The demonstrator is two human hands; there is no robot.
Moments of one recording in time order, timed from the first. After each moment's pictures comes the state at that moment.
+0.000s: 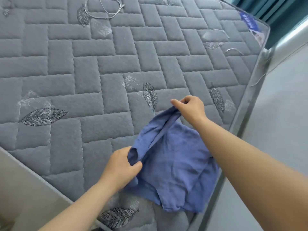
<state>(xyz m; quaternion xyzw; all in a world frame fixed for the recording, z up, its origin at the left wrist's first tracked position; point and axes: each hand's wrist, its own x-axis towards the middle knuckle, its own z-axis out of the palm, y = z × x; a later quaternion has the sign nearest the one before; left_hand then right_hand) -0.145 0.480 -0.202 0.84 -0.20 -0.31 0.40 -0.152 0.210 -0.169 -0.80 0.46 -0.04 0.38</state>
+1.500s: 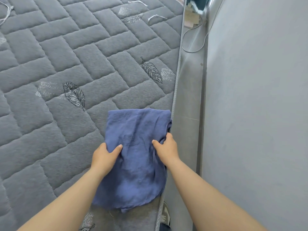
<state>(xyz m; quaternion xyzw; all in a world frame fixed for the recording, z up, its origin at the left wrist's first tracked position) -0.221 0.347 -0.287 0.88 -0.15 -0.37 0.25 -0.381 0.227 -0.267 -0.58 0.64 -0.05 0.51</state>
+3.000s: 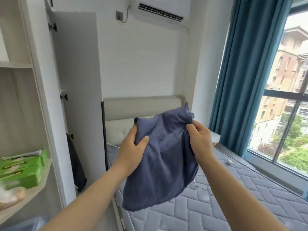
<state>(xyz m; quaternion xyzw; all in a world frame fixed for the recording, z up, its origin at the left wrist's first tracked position) -0.025 0.850 0.443 0.75 -0.19 0.16 0.61 -0.022 0.647 0.461 -0.72 -0.01 -0.32 0.61</state>
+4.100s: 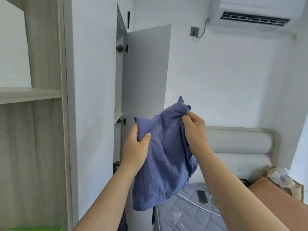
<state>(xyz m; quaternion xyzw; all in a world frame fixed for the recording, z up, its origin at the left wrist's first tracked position) 0.355 1.047 0.508 0.72 0.00 0.34 0.60 0.441 0.901 0.547 -0.66 -0.24 -0.22 0.67</state>
